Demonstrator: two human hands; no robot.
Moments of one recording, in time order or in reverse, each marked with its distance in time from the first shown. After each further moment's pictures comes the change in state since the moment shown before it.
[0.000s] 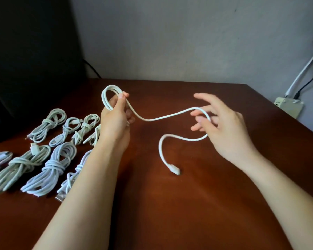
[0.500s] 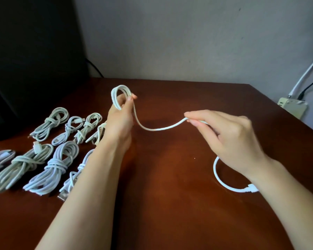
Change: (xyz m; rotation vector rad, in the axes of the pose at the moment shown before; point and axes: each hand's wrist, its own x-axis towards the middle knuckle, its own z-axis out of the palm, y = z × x) left_hand 0.001 -0.003 -0.003 0.346 -0.003 0.058; right_hand -0.006 -0.003 0.000 -0.302 0.139 -0.635
